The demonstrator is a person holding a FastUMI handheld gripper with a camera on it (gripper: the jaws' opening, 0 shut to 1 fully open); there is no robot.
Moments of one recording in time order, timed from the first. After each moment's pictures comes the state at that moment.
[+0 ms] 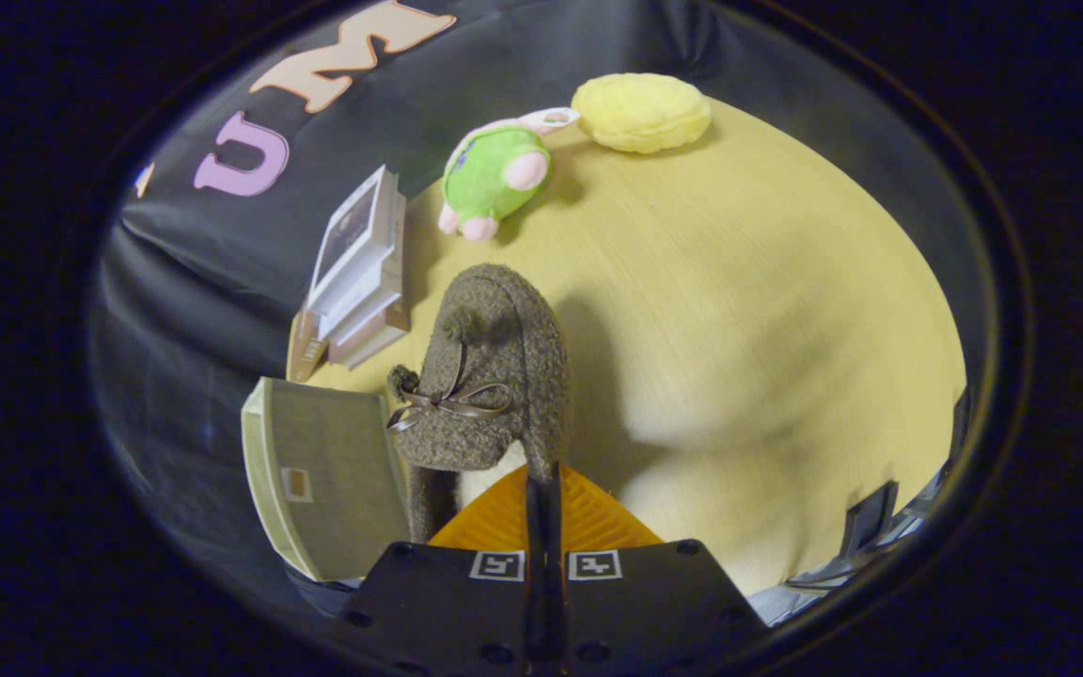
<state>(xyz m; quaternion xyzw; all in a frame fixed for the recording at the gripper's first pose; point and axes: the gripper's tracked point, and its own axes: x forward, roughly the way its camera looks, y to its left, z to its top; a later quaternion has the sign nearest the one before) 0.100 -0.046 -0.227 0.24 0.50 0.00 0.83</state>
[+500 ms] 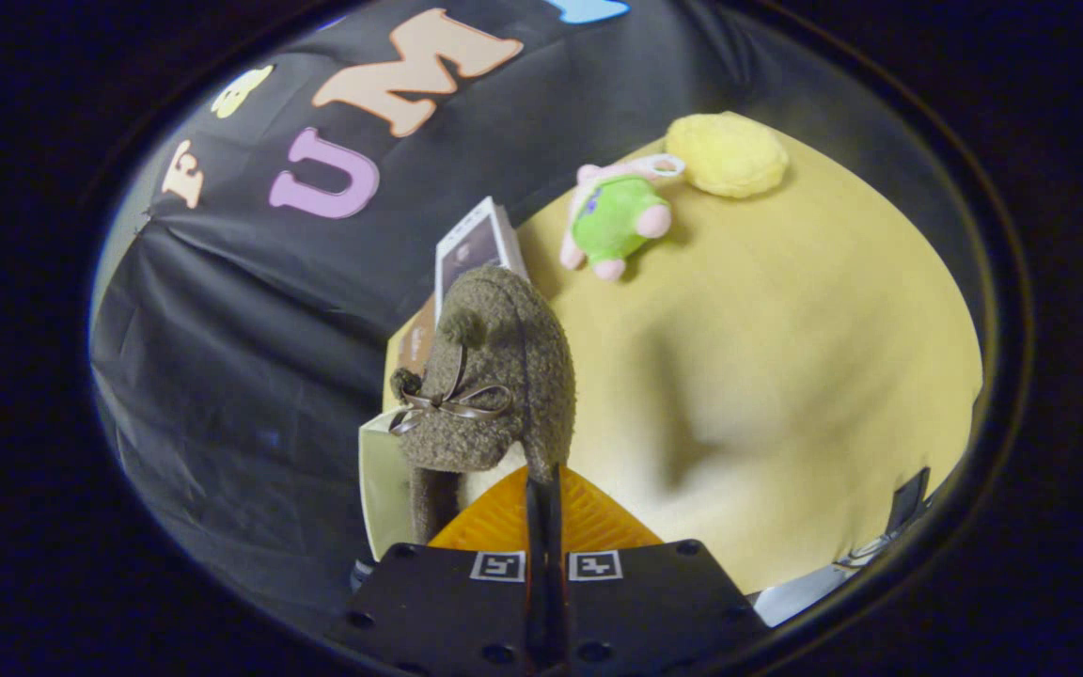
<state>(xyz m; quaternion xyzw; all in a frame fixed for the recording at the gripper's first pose) 0.105 0.045 -0.123 0.28 0.45 0.09 0.84</state>
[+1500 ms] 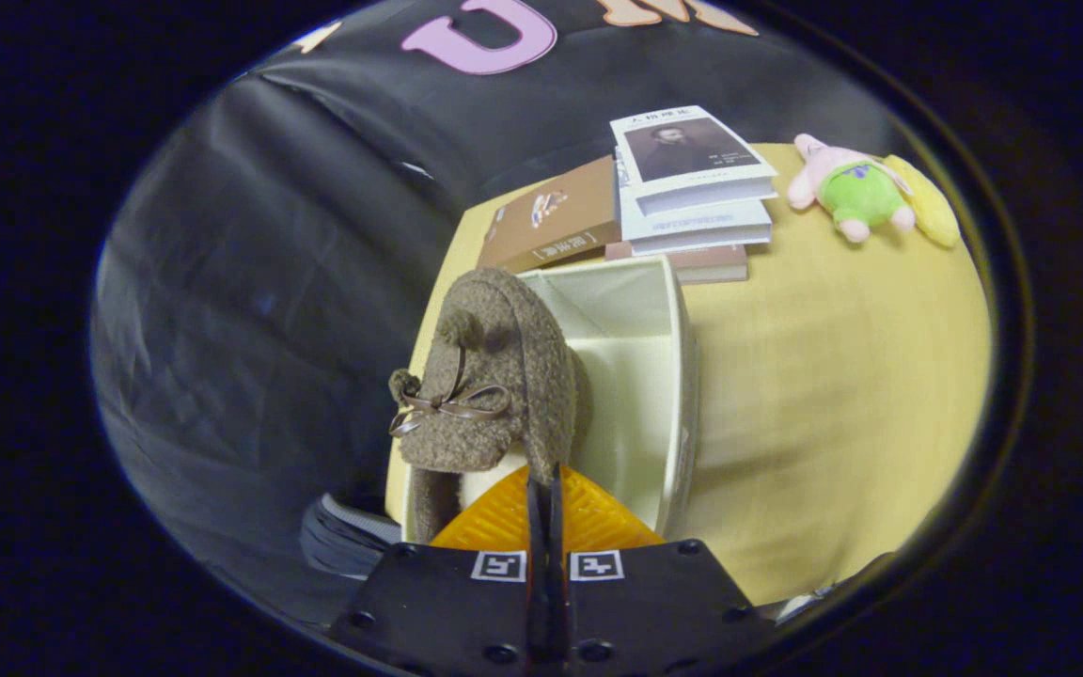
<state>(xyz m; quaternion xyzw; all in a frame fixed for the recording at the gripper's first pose) 0.080 0.283 -0.188 0.11 0.52 0.18 0.83</state>
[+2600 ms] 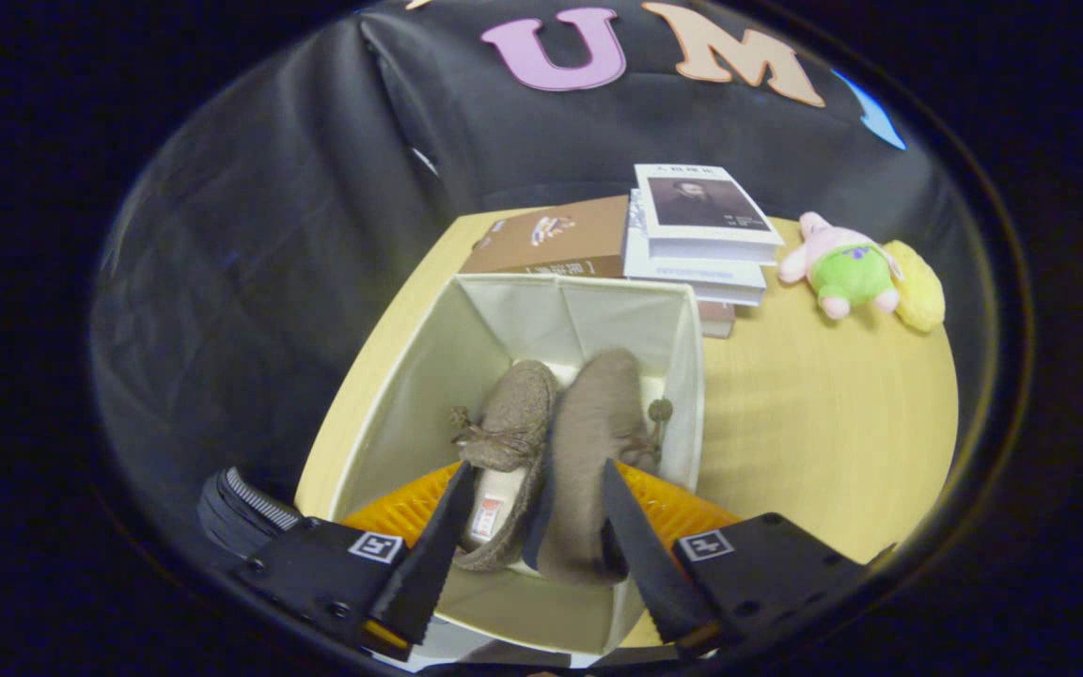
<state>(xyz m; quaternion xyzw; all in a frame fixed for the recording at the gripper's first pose) 0.085 0.284 -0.180 -0.03 0.42 0.17 0.89</state>
